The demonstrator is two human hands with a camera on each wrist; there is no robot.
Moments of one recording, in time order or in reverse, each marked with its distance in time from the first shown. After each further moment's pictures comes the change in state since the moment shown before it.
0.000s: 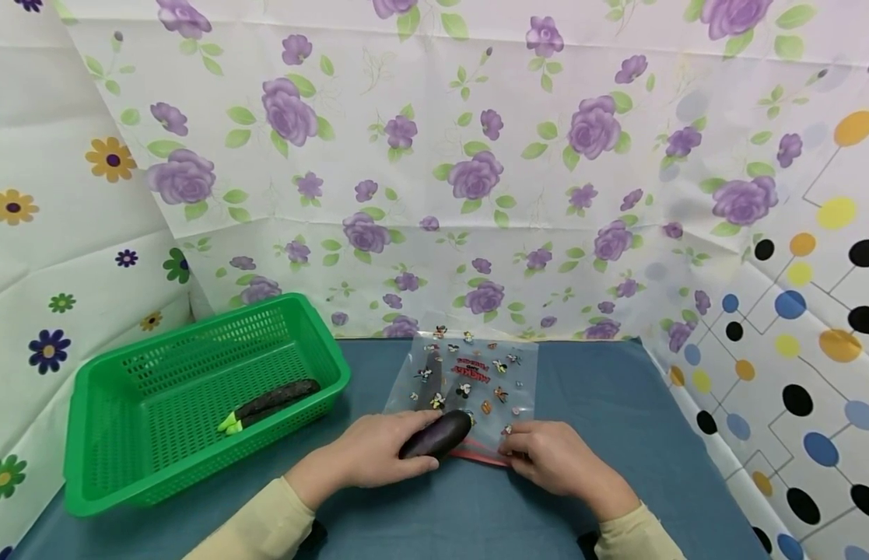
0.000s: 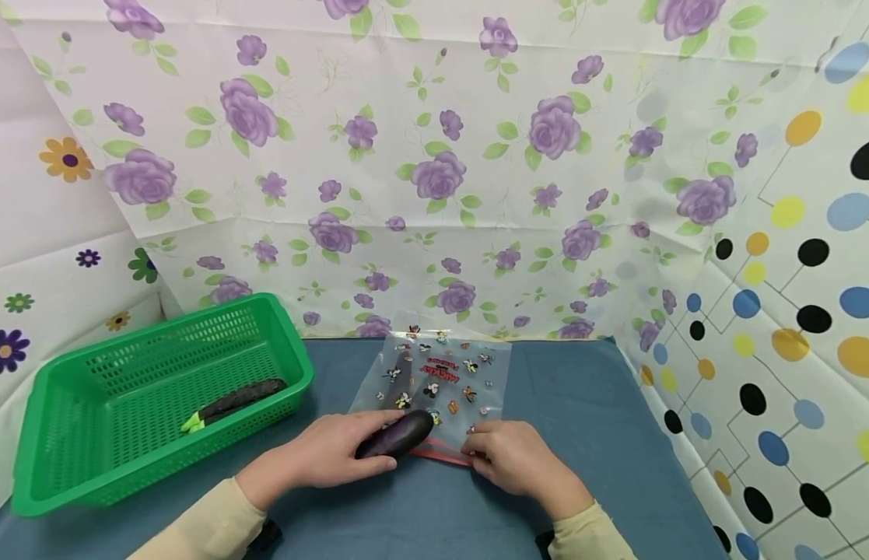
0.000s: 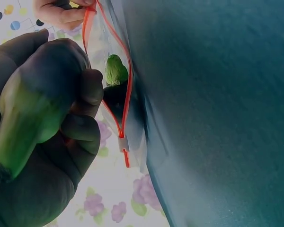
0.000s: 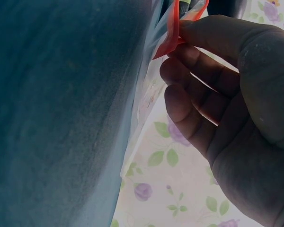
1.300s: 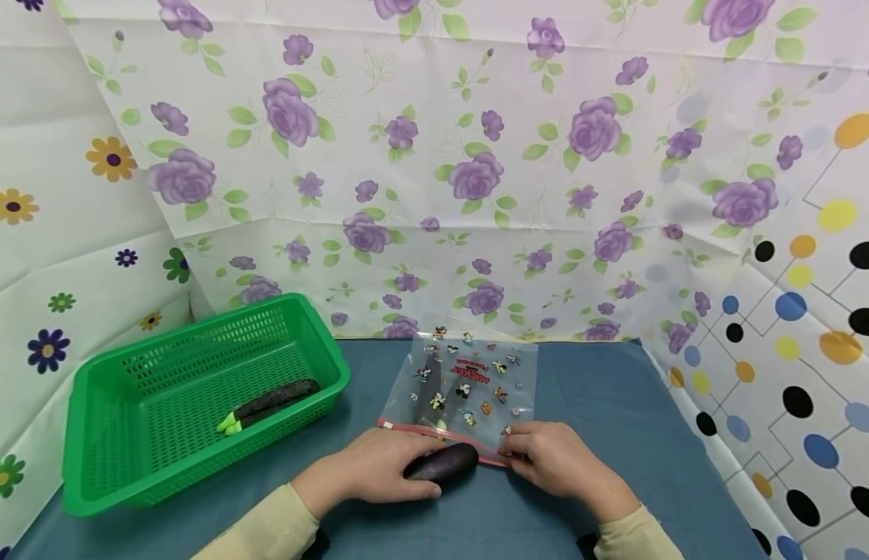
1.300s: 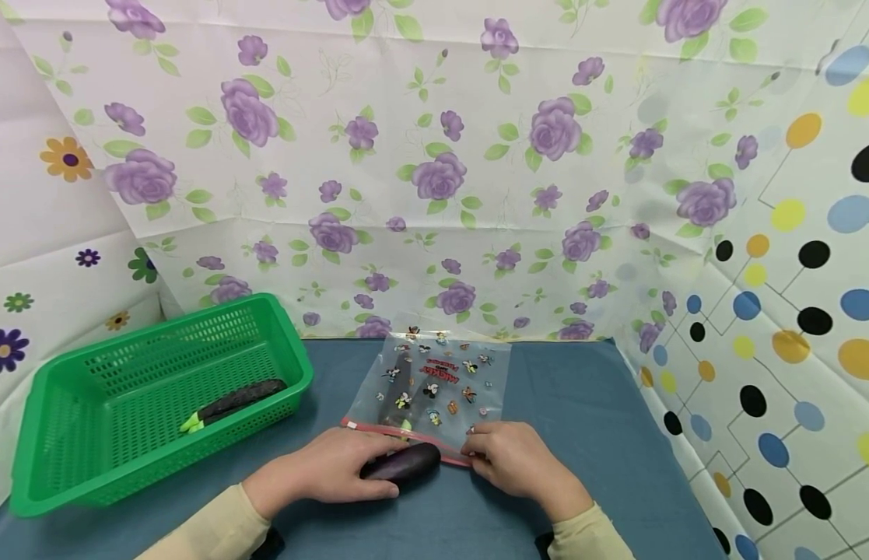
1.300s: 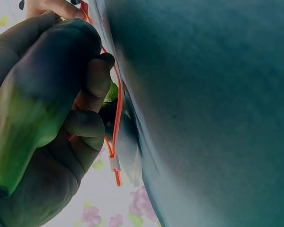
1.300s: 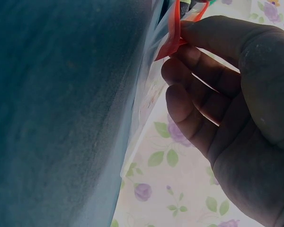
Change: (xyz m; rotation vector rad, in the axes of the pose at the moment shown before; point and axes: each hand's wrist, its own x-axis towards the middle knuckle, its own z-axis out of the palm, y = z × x) left_hand 0.000 0.002 0.013 0.051 -0.139 0.055; right_hand 0.000 0.000 0.000 0.004 0.015 -0.006
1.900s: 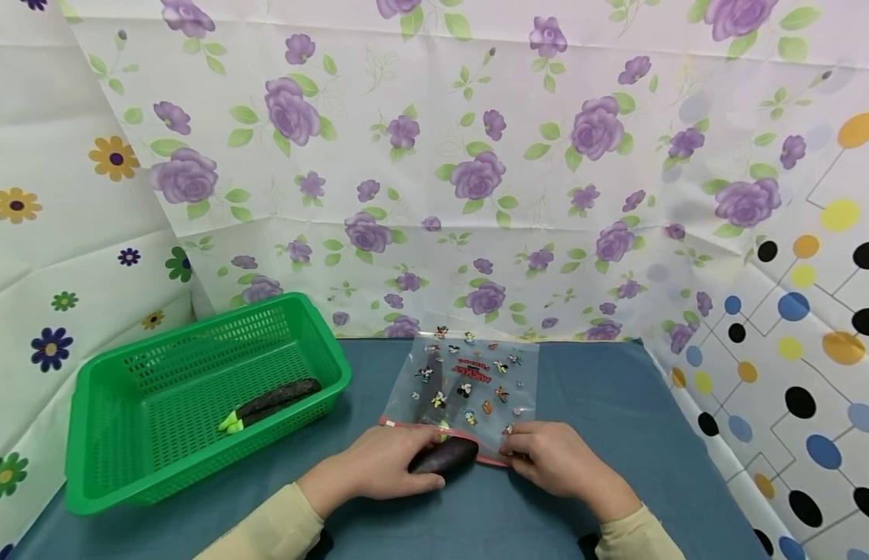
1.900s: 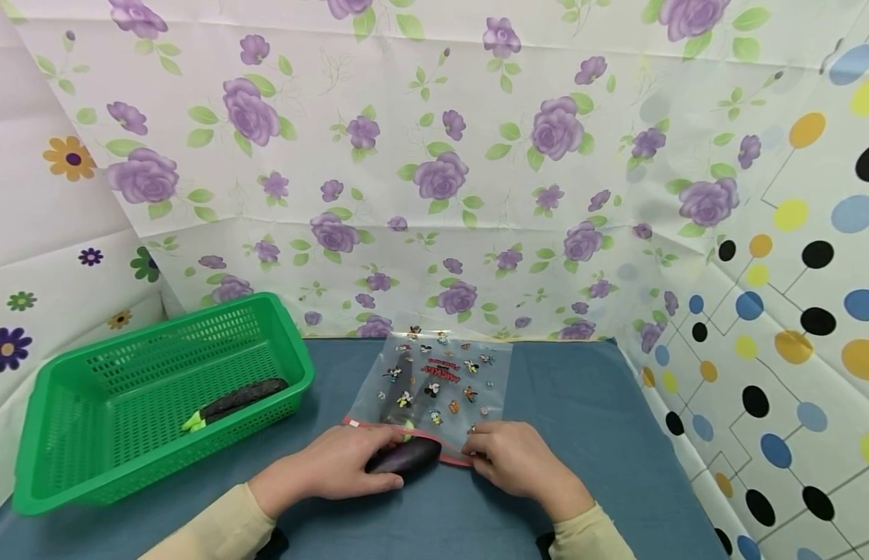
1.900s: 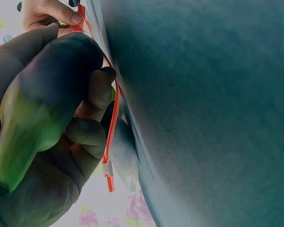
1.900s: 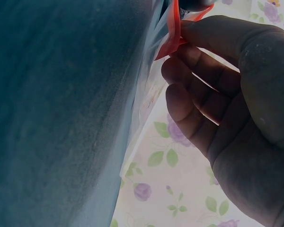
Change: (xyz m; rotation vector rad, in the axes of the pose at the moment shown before) left_hand 0.004 0.002 0.004 -0.003 0.057 -0.067; right_hand 0.001 -0.001 0.000 -0.003 -0.007 0.004
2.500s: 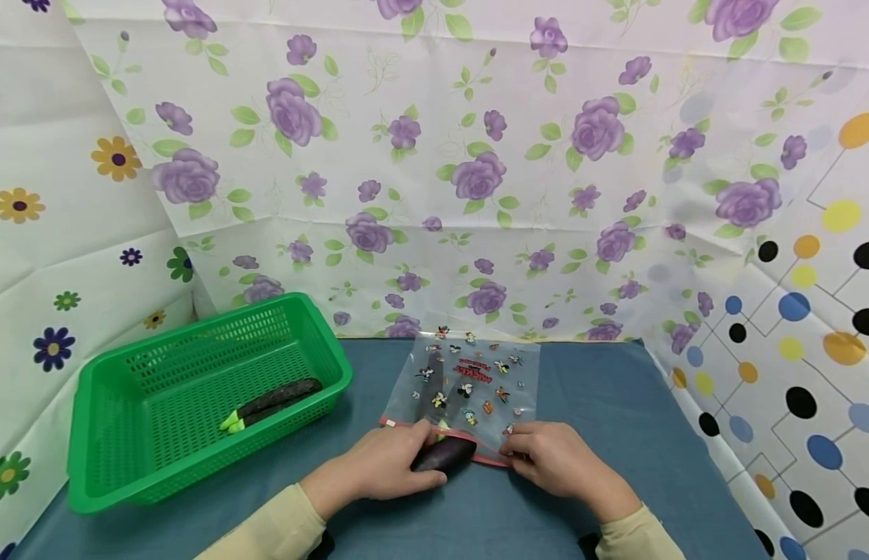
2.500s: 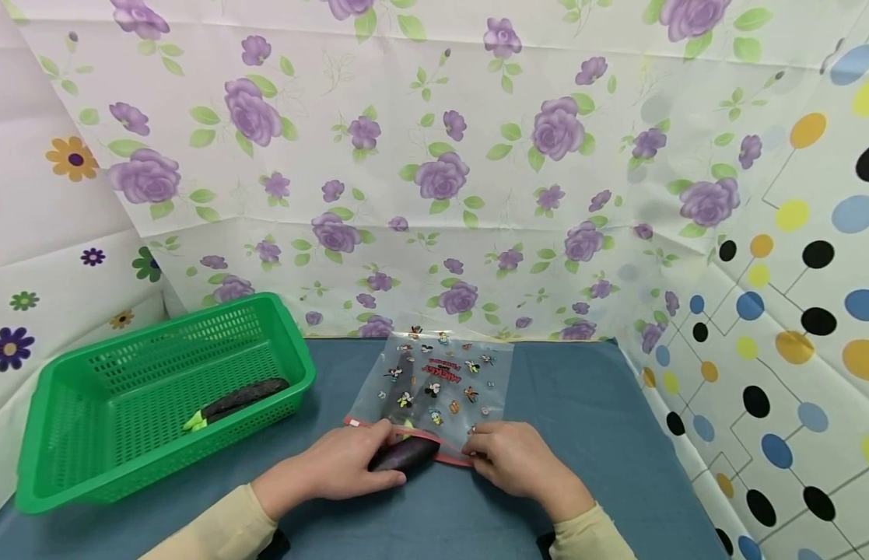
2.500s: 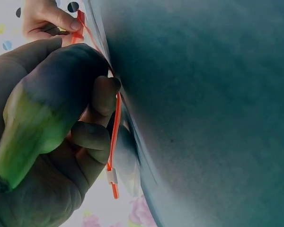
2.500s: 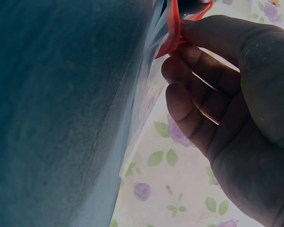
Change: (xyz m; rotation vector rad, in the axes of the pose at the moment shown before) left_hand 0.001 0.003 0.003 -0.076 0.017 -0.087; right_hand 0.000 -0.001 0.000 -0.003 -0.013 0.010
